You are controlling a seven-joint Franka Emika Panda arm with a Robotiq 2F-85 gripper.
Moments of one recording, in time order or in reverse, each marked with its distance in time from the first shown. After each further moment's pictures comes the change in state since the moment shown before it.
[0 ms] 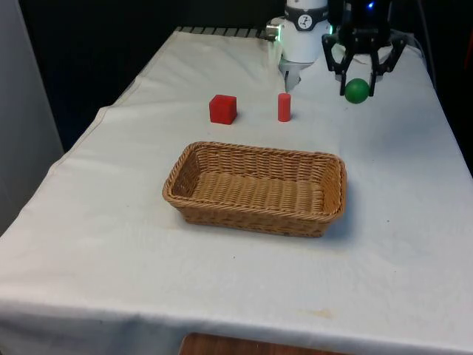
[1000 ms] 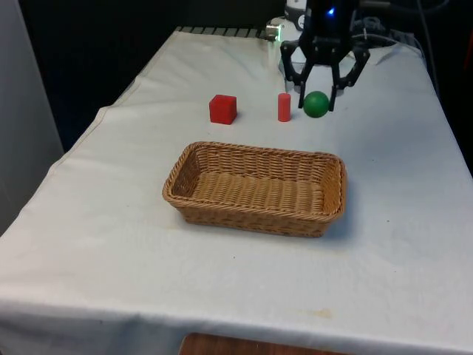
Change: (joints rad) arm -0.026 0.163 -0.112 0.215 0.045 -0.038 -0.124
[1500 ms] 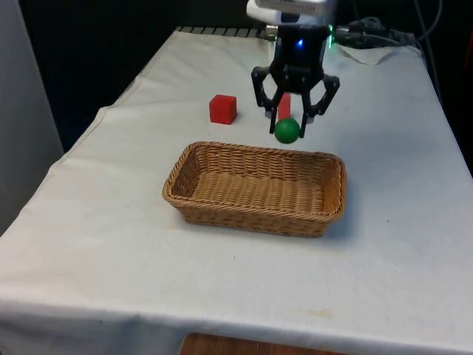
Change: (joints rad) arm -0.022 0.161 -0.053 0.118 0.105 0.007 -0.115
